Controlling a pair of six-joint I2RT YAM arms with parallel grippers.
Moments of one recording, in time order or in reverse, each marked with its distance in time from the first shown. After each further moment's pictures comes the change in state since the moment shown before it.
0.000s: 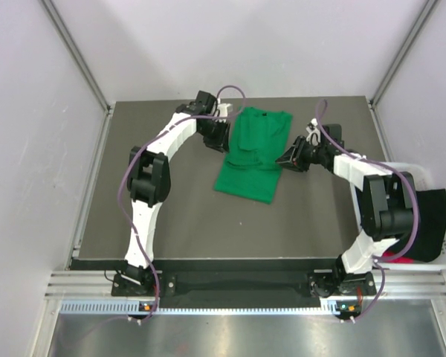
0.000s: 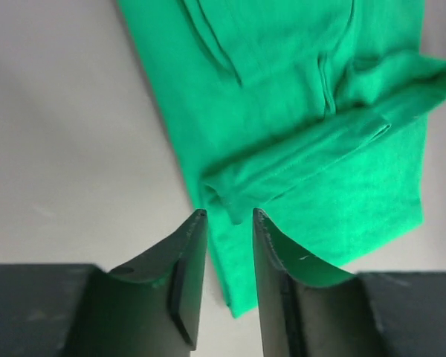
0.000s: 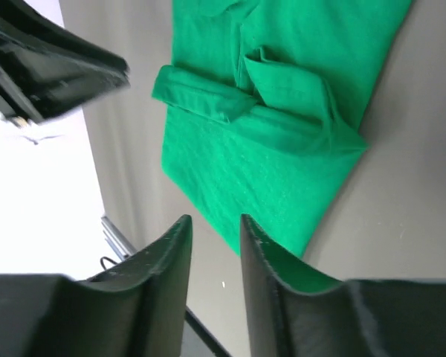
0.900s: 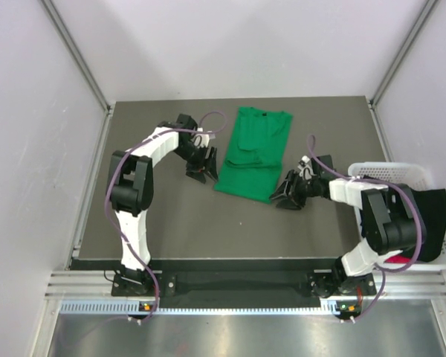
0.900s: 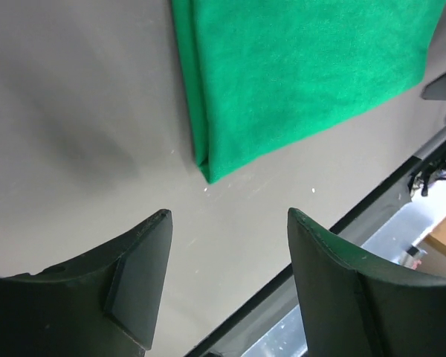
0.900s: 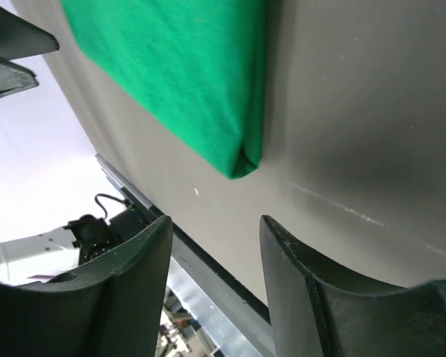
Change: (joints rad) left arm 0.093 -0.235 -0.460 -0.072 0.178 0.013; right arm 0.083 -0.132 -0.323 -0.043 -0.050 0.068
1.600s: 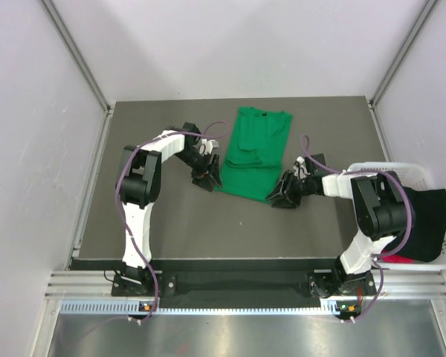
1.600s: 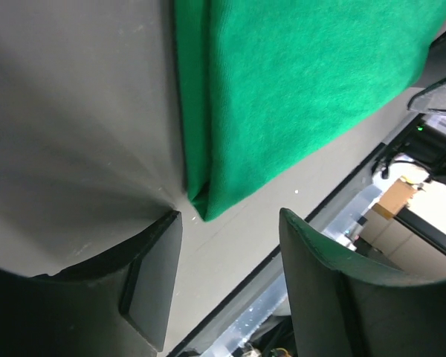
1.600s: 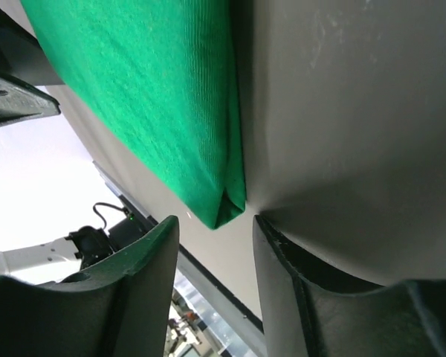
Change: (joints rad) left arm -0.005 0.150 0.029 -0.026 0.132 -0.031; right arm 0.032 0.147 0.050 0.046 0.014 0.028
